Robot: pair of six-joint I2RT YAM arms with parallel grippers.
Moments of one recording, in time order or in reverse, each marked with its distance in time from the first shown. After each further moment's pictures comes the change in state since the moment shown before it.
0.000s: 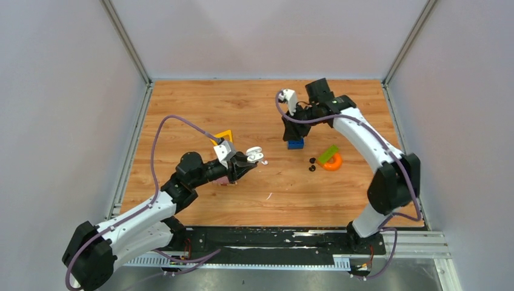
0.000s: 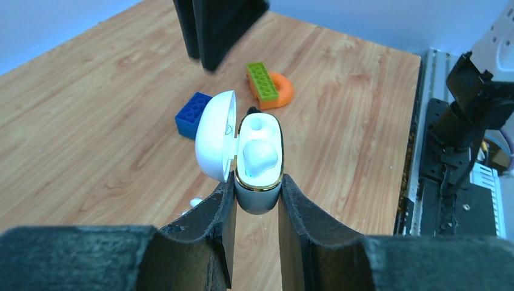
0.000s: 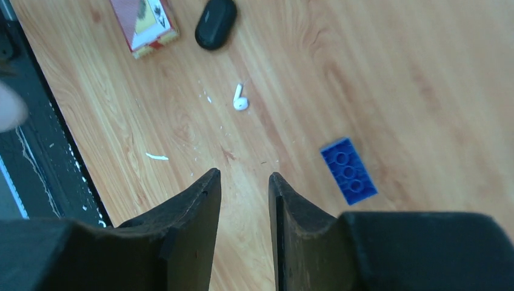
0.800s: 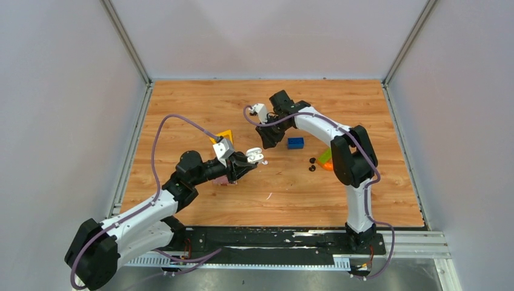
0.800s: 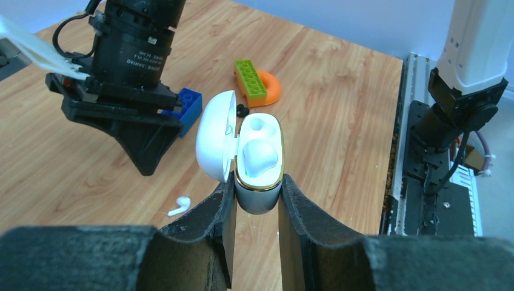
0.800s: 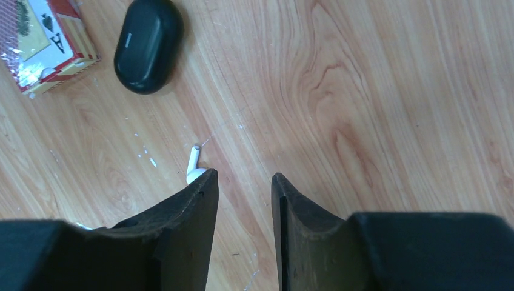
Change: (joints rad) left arm 0.049 0.016 -0.016 0.051 0.063 -0.061; right arm 0.123 0.477 0.119 0.156 0.120 0.042
